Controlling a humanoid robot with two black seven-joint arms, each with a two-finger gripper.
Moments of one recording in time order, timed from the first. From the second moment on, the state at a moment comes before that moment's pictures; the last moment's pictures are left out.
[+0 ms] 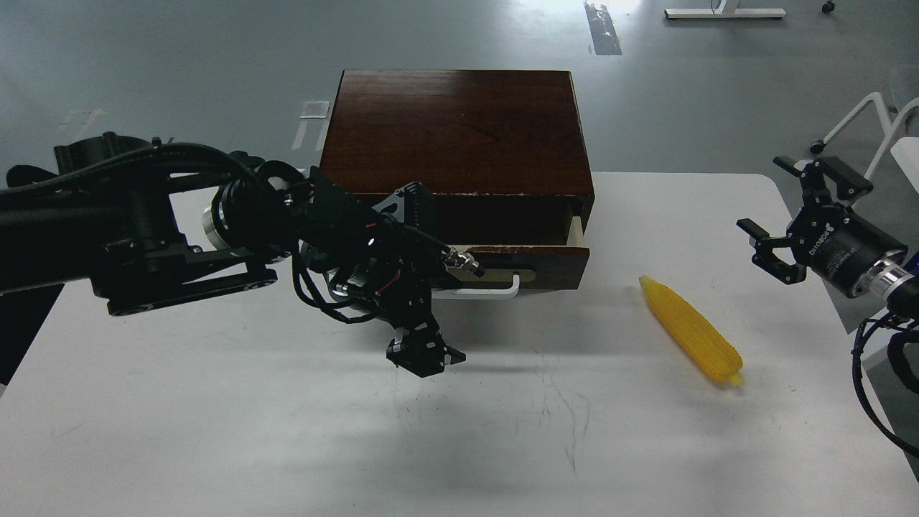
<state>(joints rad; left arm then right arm) -1.38 0.45 0.06 -1.46 2.08 -0.49 -0.49 0.78 -0.84 0.07 0.94 0.12 0.49 0.49</state>
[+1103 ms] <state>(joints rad) -1.45 0.51 0.02 -1.56 2.18 -0.49 -0.49 0.78 -0.86 0.07 0.94 0.12 0.49 0.49</state>
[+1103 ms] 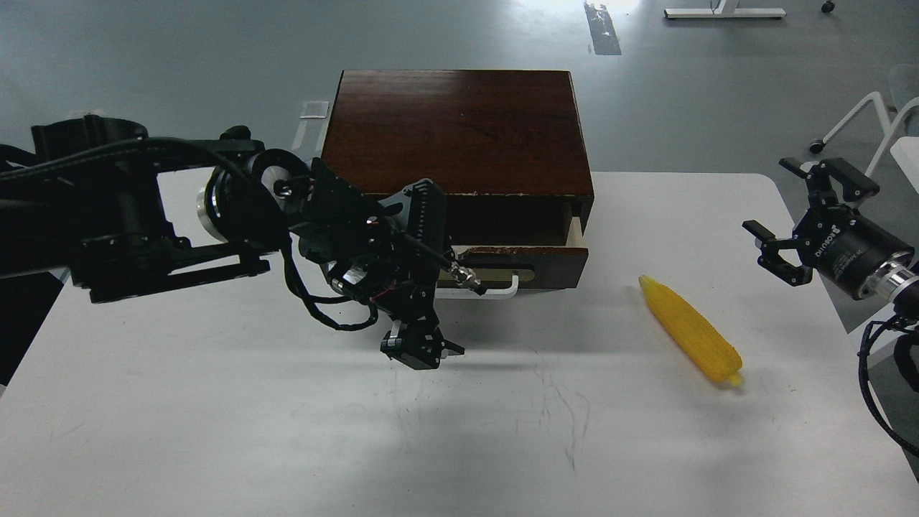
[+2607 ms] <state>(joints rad) -0.50 0.81 -0.62 -1.16 0.20 -0.41 -0.49 0.86 -1.01 0.07 0.97 -0.73 0.49 0.49</state>
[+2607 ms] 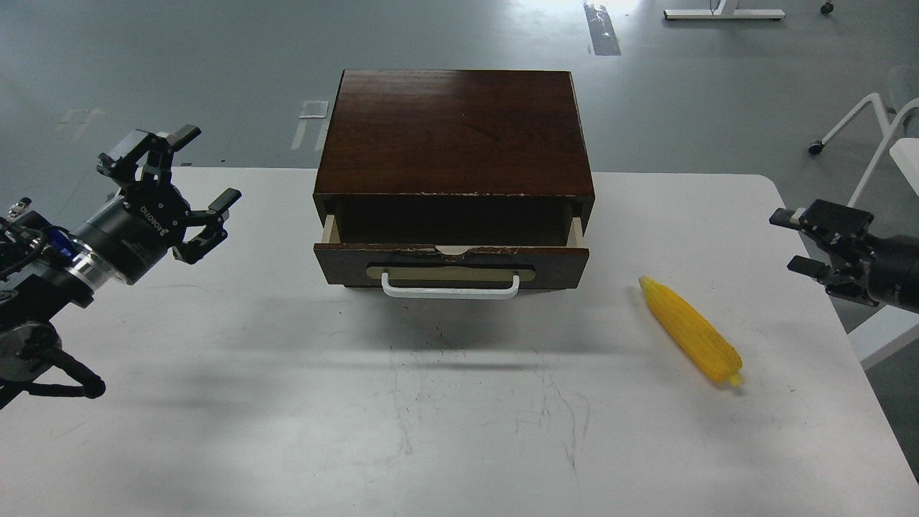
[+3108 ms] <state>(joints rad) -0.50 0.80 -0.63 -1.17 0.22 -0.42 -0.49 0.87 -0.94 0.04 1.06 -1.33 0.31 0.49</state>
